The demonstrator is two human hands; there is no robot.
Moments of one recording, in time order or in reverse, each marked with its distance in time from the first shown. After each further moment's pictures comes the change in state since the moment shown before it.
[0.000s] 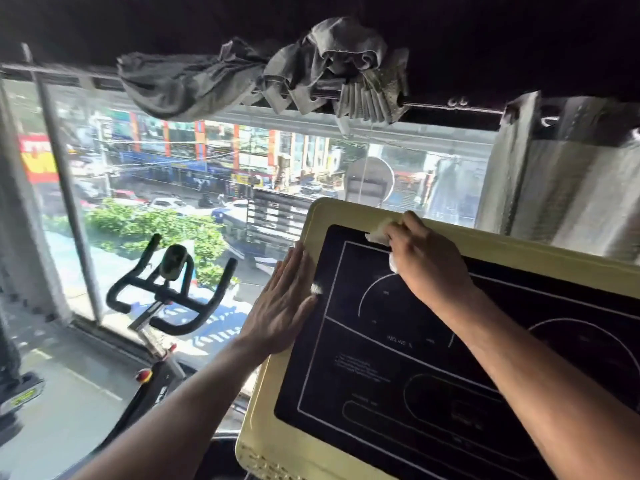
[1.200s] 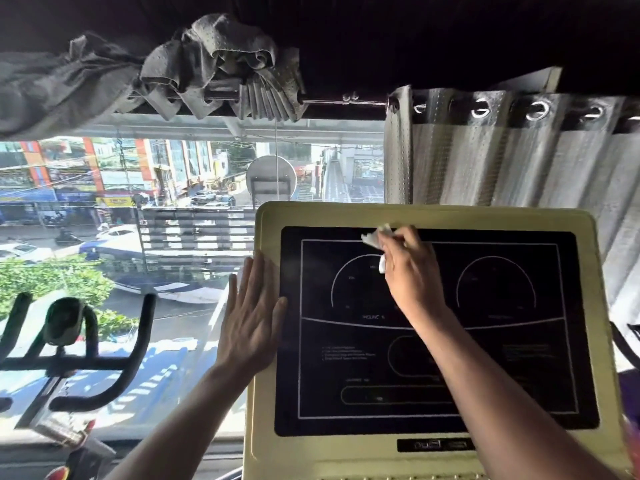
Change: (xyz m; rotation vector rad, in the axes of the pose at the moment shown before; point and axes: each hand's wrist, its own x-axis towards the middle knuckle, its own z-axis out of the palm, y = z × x) left_hand 0.005 -0.009 0.009 -0.110 0.032 0.063; right_hand -0.070 -0.008 0.023 -0.187 0.276 0.435
